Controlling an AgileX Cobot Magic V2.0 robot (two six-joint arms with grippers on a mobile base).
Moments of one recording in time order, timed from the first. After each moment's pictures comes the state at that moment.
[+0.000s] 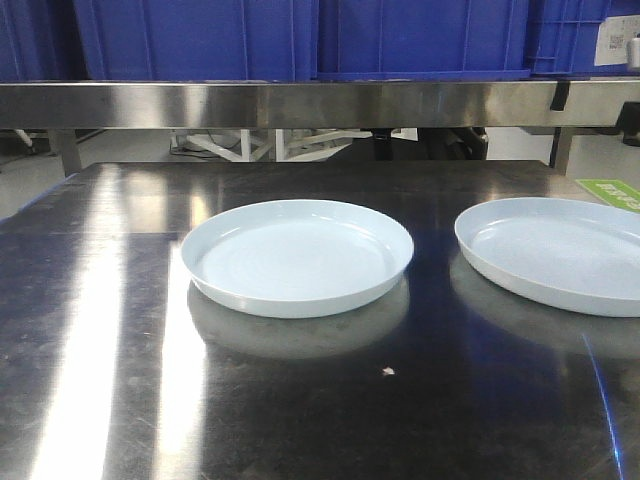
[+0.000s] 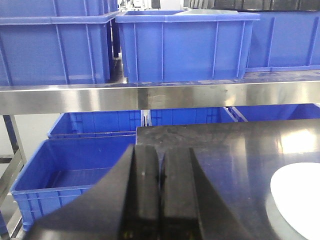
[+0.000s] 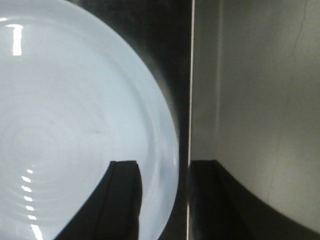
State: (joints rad) left arm -0.13 0.28 -0.26 -0.16 0.08 0.19; right arm -0.14 1.76 -1.29 0.14 0.97 -0.10
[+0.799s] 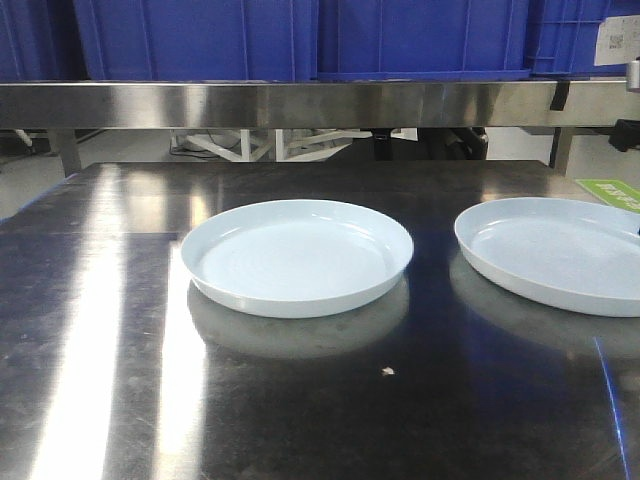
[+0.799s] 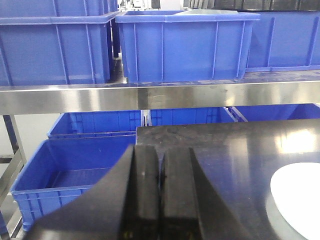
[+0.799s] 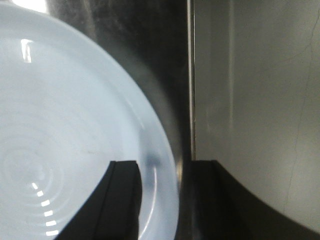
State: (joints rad) left arm -0.13 0.28 -0.26 -0.16 0.08 0.19; right arm -0.16 1.81 -1.29 0.19 0.95 -0.10
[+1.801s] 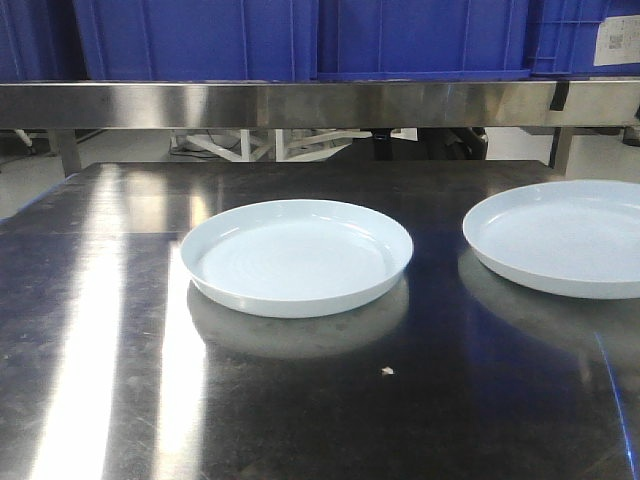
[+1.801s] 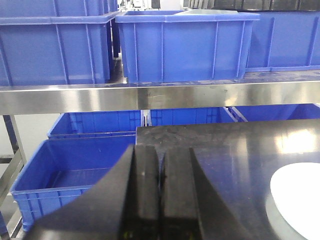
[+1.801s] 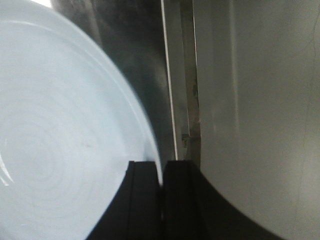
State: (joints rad) left arm -0.13 0.28 -0.26 -0.16 0.08 0.19; right arm -0.22 1.74 -1.29 0.24 0.98 -0.11
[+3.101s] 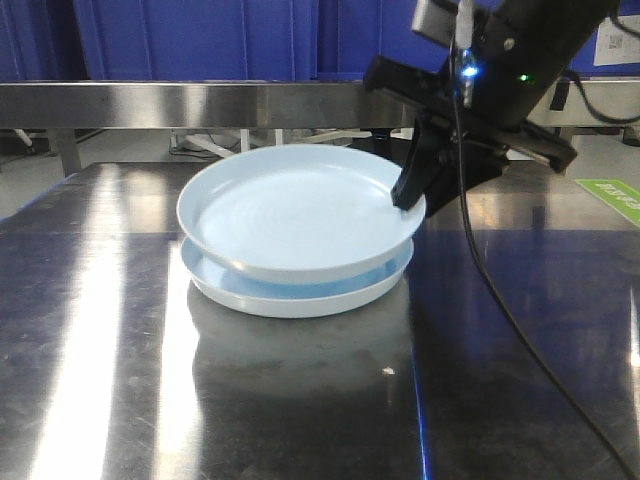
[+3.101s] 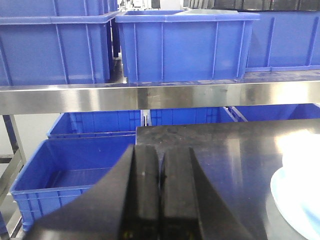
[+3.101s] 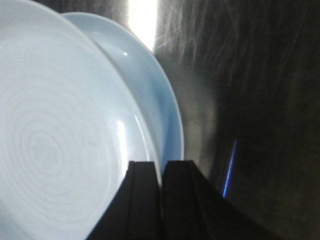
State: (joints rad) left arm -0.13 0.28 -0.26 -0.16 0.08 0.19; right arm 0.28 1.78 -1.29 0.48 0.74 0.01
